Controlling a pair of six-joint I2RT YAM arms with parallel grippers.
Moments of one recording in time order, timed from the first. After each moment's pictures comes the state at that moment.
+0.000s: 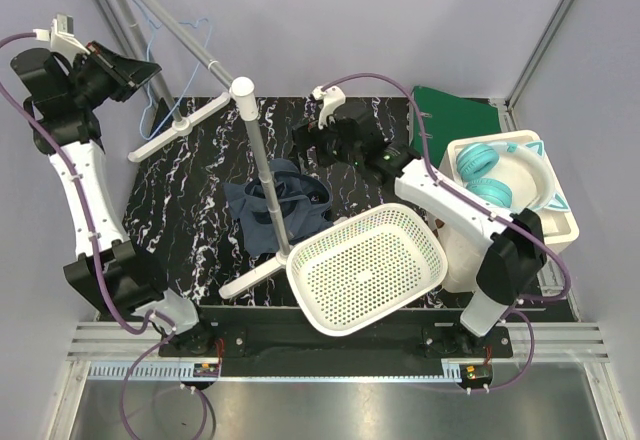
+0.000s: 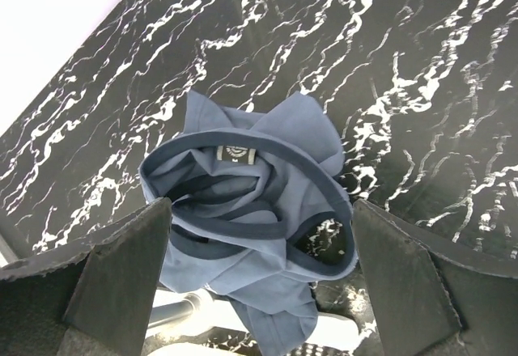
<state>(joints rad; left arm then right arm) 0.46 1.54 1.76 -0.31 0.90 -0.69 0.76 1.68 1.55 -0.24 -0.02 0.23</state>
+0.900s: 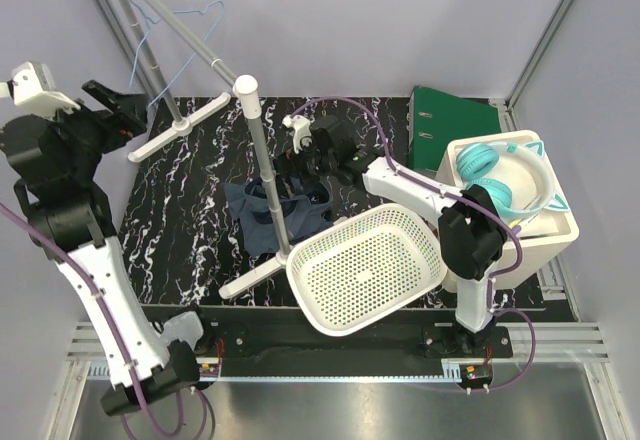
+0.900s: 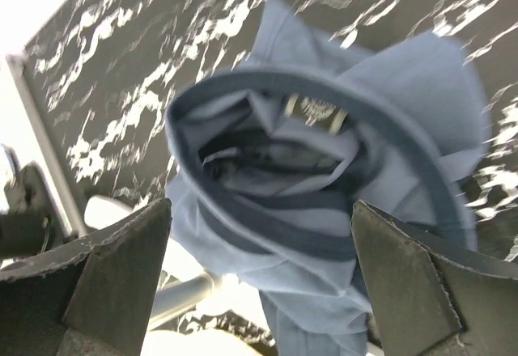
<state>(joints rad) 0.46 1.05 1.61 -0.60 0.43 -0.43 0.76 1.93 1.60 -0.21 -0.37 0.18</state>
